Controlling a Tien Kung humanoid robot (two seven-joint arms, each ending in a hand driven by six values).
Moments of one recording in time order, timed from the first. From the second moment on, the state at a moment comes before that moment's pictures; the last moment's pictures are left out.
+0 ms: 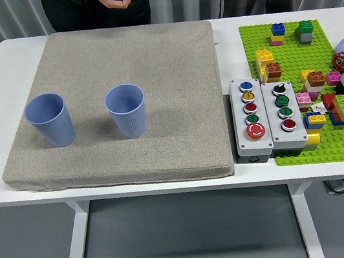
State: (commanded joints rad) left arm -0.23 0.46 -1.57 -1.53 0.86 0.38 -0.29; right arm 0.20 -0.12 1.48 0.18 -1.09 -0.13 -0.27
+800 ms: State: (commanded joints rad) left arm -0.22 0.46 -1.56 -1.55 0.89 0.37 -0.26; right arm 0.21 -0.13 1.48 0.18 -1.08 -0.13 -0.27
